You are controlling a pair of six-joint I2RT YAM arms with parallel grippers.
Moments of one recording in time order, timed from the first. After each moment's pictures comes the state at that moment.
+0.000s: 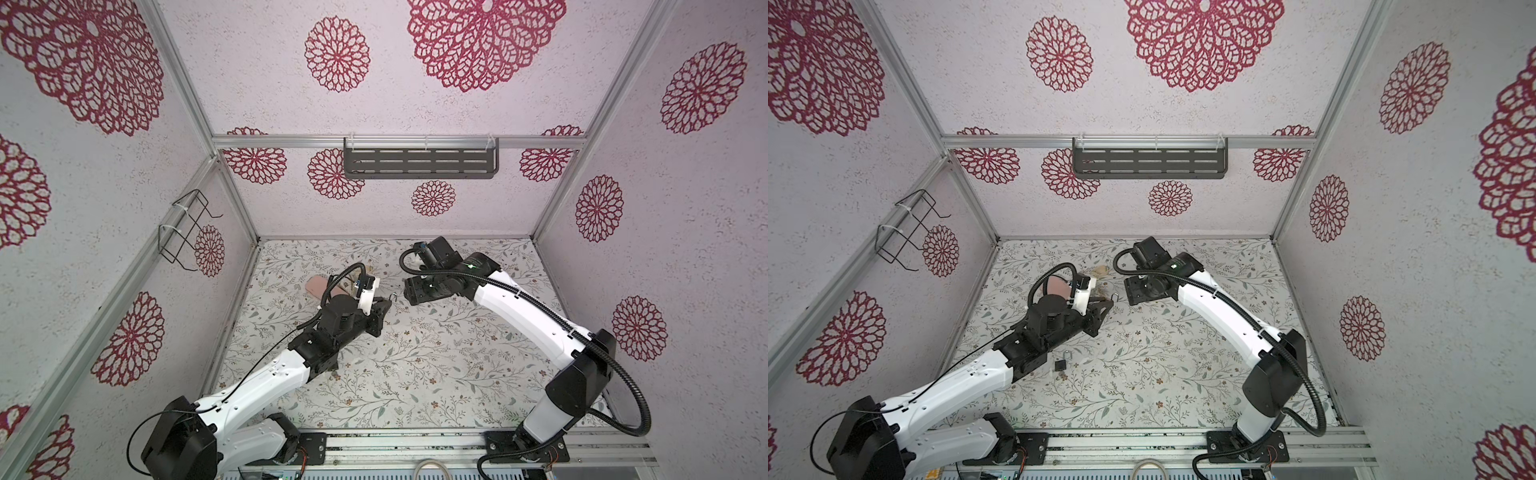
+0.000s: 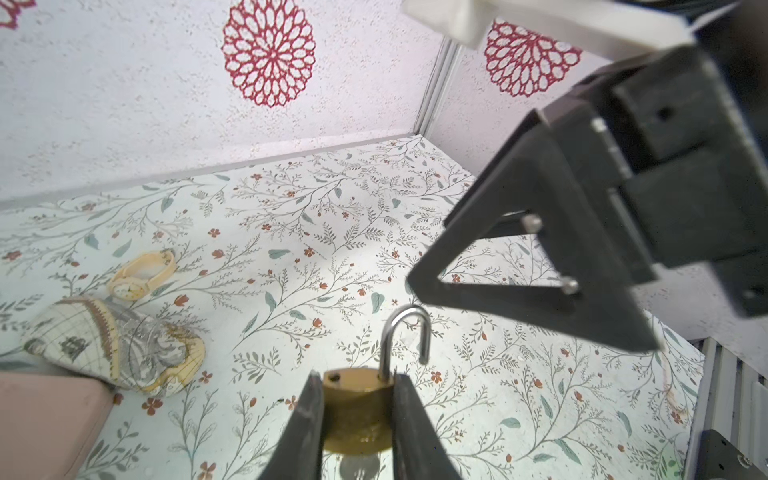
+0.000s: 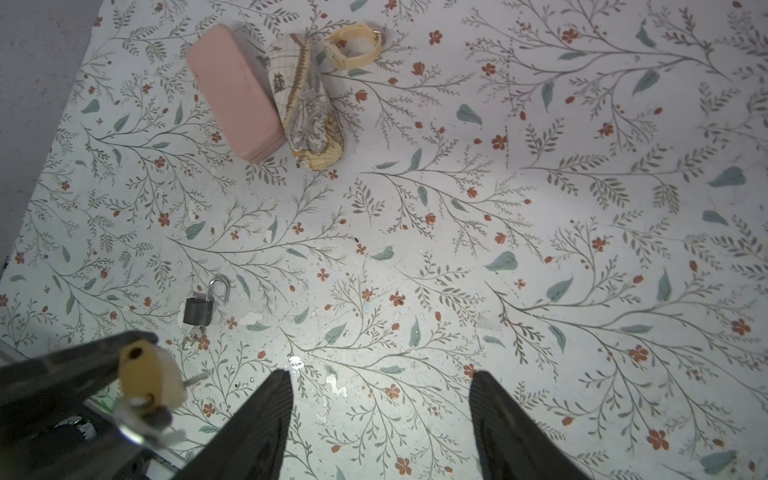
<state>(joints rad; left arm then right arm) -0.71 1.17 0.74 0.07 -0.05 -0.27 0.71 1.63 1.63 -0.97 0.03 0.38</state>
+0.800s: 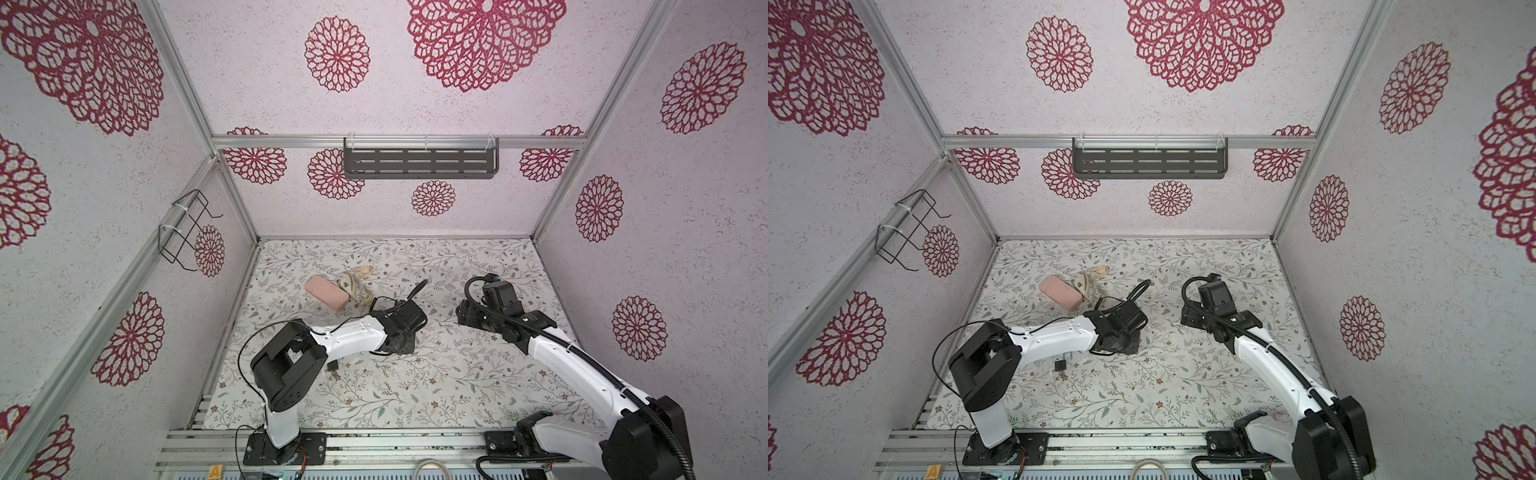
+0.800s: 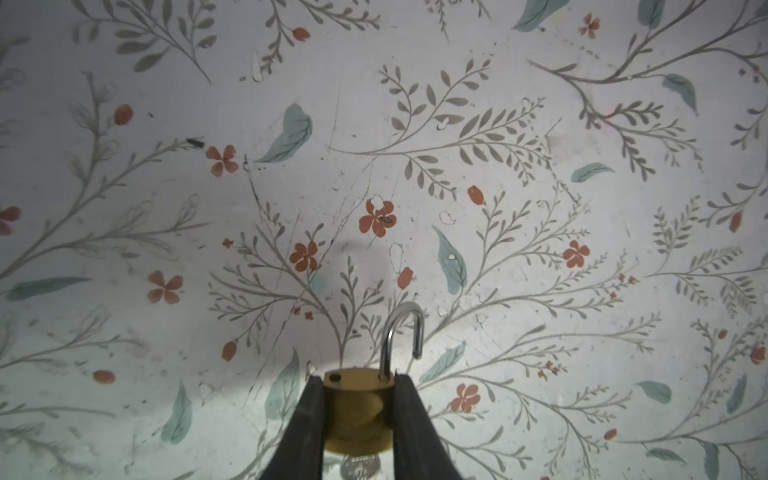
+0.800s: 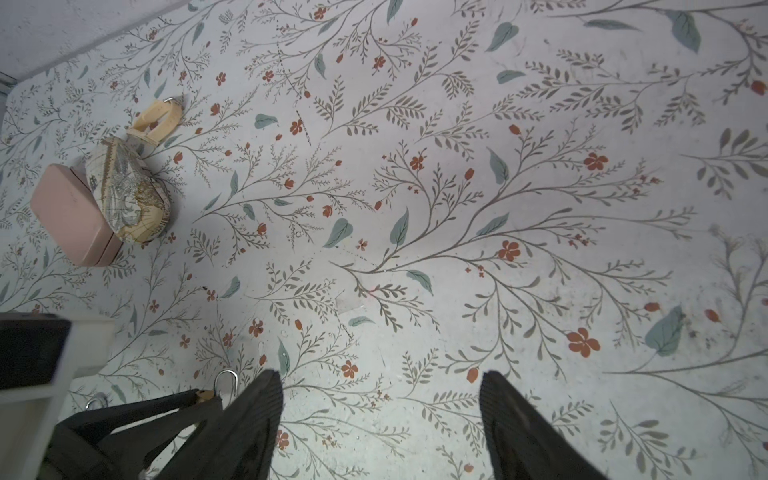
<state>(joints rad) -0.90 1.86 1.20 -0.55 -0.15 -0.73 0.41 1.17 0.85 -0.50 0.06 0.54</state>
